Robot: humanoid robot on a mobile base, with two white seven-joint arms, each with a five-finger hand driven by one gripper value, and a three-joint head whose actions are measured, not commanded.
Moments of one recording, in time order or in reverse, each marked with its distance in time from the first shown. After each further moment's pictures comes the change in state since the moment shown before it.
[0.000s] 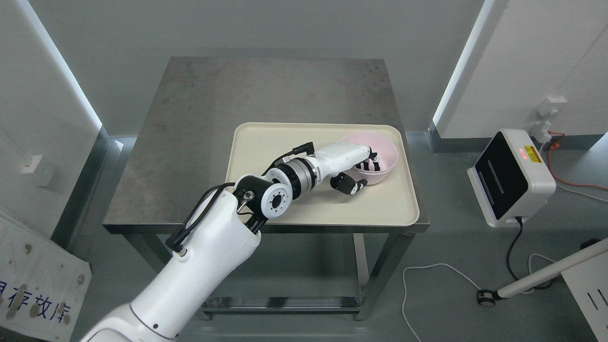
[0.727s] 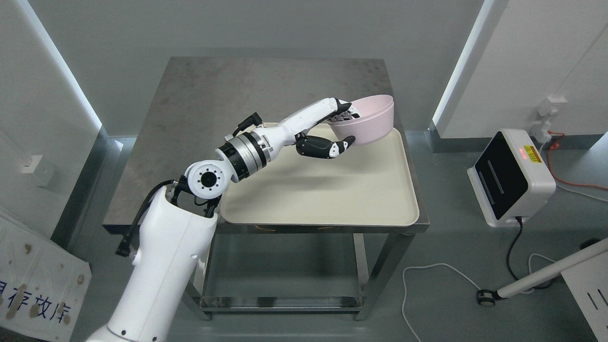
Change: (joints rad) left arm 0.119 -0.002 0.385 -0.138 0.363 -0.190 -0.146; right arm 0.000 0.000 0.000 0.000 0.000 0.000 -0.001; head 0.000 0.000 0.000
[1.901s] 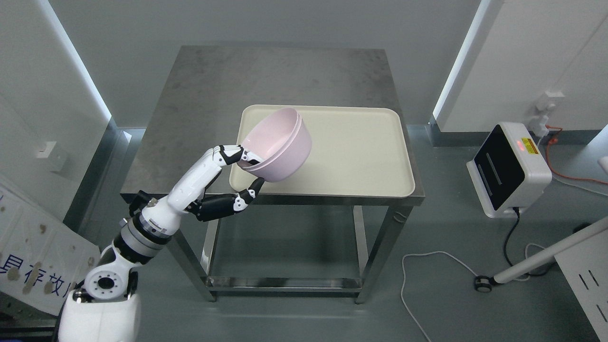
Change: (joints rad) left arm 0.405 0.050 0.351 -0.191 0.154 -0.548 -0.020; right arm 0.000 0.000 0.000 0.000 0.000 0.000 0.005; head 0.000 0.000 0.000
